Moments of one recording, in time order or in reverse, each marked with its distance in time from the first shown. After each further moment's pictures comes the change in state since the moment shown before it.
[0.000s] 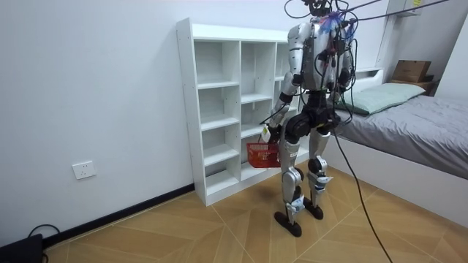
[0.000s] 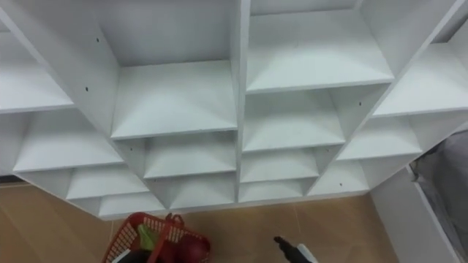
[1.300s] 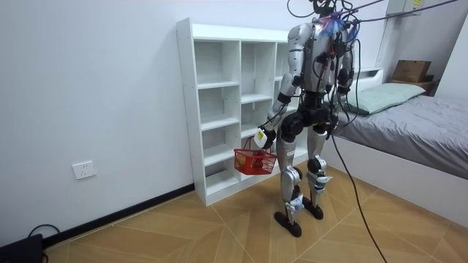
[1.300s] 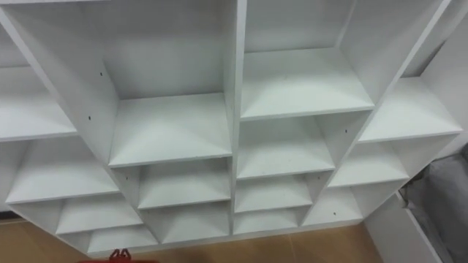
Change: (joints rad) left arm 0.056 -0.010 0.216 0.114 -0.042 0.080 0.071; right arm 0.042 0.011 -0.218 0.264 0.448 0.051 0.001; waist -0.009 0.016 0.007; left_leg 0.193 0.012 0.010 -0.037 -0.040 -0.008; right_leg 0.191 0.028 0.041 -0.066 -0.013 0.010
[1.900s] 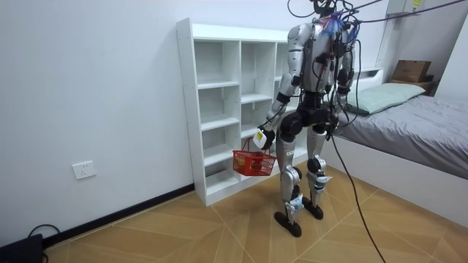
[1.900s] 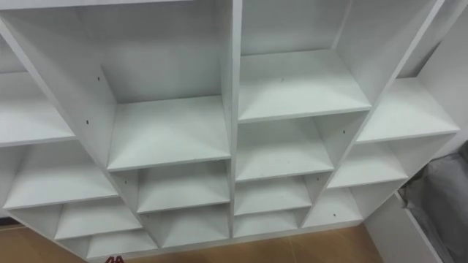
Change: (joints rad) left arm 0.000 -0.002 0.025 0.016 0.003 0.029 0.002; right arm -0.002 0.000 -0.021 0.015 0.003 0.018 -0.001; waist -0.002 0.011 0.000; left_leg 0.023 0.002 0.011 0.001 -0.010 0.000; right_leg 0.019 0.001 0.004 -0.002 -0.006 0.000
